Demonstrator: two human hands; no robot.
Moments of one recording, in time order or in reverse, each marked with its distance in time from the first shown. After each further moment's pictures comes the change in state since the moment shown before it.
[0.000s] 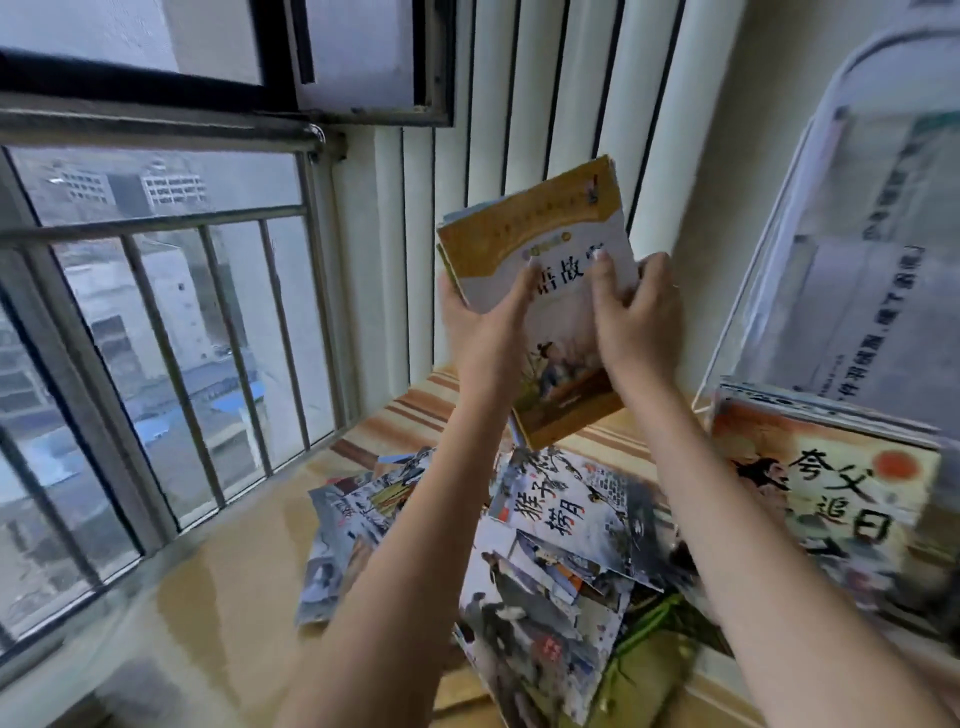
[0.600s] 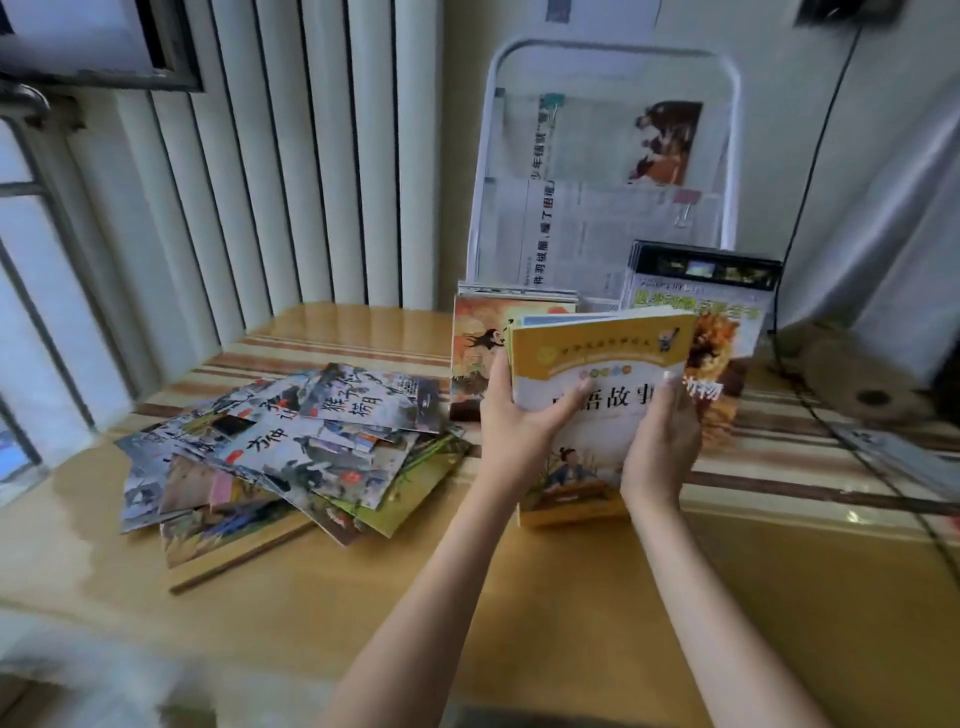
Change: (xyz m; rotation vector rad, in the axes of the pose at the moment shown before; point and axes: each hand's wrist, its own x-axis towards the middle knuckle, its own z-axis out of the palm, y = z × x) left_hand -0.270 -0.018 0.064 0.102 -0.589 -0.108; right_hand -0.198 0.071 -0.263 0.148 0.517 0.363
